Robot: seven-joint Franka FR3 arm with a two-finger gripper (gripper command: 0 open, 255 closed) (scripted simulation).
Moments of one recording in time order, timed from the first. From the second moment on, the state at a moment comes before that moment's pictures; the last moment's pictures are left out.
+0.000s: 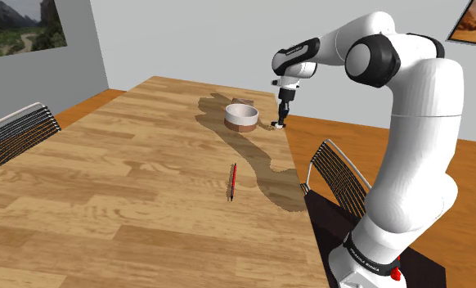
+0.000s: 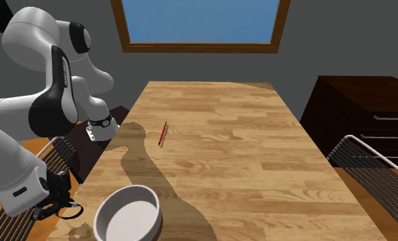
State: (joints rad) arm -0.38 0.39 -0.24 -1.66 0.16 1.84 -1.32
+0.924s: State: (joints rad) arm -0.38 0.40 -0.24 -1.68 0.16 1.88 -1.33
